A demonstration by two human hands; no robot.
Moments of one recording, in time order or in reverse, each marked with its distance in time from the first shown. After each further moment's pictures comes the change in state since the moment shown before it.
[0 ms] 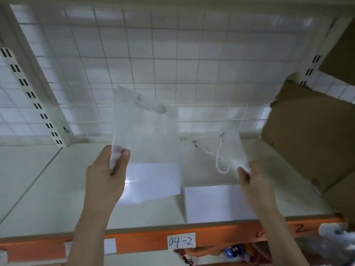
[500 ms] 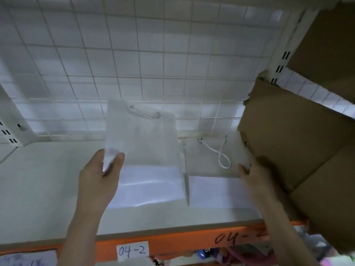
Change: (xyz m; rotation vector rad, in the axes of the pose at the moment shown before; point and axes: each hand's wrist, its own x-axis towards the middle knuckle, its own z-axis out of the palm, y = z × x) left_hand -0.020 0.026 0.075 -0.037 -0.054 -0.127; right_hand 0.076 0.071 -0.043 -0.286 -0.012 0.100
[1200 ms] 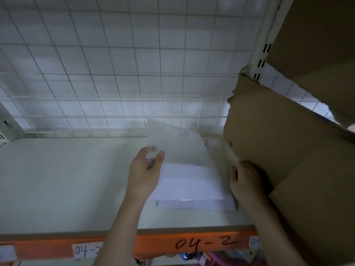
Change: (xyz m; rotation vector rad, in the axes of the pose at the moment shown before) left_hand -0.036 0.052 0.137 -0.104 -0.146 -0.120; right_hand 0.022 0.047 -0.006 -0.011 -0.015 -0.252
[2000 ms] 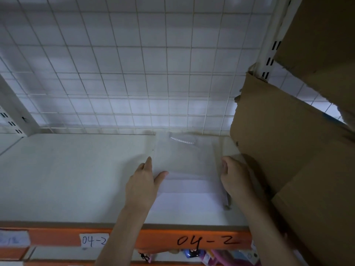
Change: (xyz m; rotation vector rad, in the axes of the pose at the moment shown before) left_hand -0.011 -0.036 -0.008 0.728 -0.108 0.063; right_hand 0.007 -0.035 0.003 0.152 -0.116 -0.052
